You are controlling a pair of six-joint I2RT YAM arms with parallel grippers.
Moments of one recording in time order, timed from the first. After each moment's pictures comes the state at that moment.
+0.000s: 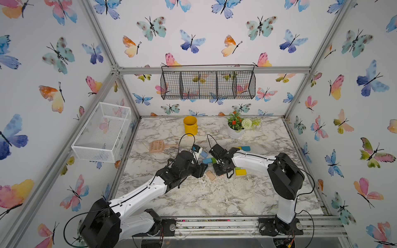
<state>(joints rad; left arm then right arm) -0.73 1.14 0.68 -0.15 0.05 -0.27 0.86 1.87 1.26 -0.70 0.08 0.43</state>
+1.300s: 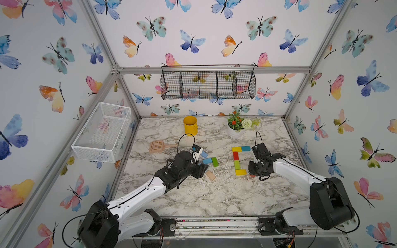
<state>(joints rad) -0.73 1.11 0.67 -0.15 0.12 -0.24 0.37 1.41 0.81 -0.67 0.02 0.45</state>
